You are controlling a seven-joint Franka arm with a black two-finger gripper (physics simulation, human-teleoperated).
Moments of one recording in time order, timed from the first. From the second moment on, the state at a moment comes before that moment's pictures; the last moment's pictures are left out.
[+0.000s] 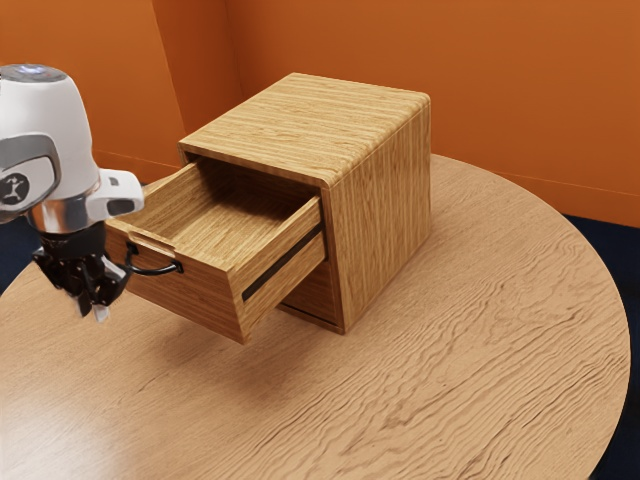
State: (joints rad) arm 0.16 -0.64 -0.16 -2.45 0.05 1.78 -0.13
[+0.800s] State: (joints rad) arm 0.18 -0.43 -0.19 -2.37 0.08 2.16 0.04
